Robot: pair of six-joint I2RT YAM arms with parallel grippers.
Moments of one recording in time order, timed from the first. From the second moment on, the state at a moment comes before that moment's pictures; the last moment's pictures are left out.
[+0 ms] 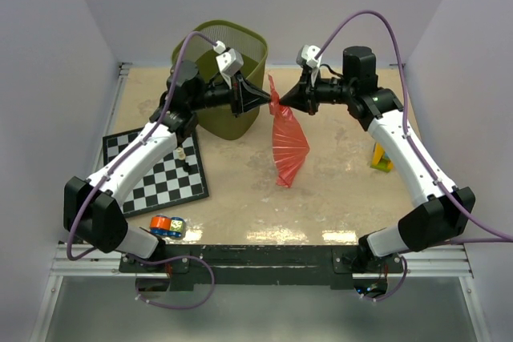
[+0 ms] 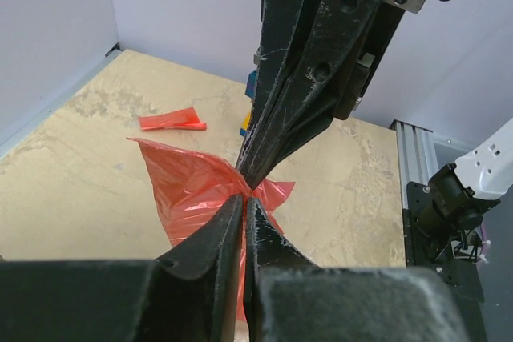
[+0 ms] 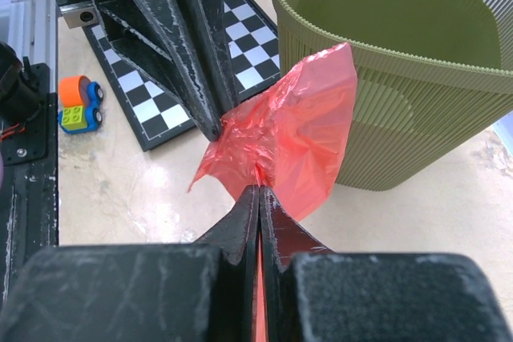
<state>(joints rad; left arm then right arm) -0.47 1.46 1.27 0.22 0.84 -0.19 0.33 1.45 1.50 -0.45 -0.89 -0.33</state>
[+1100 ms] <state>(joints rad) -0.47 1.46 1.27 0.19 0.89 -0.15 0.39 1.48 1.57 -0.48 -0.96 -0.38</state>
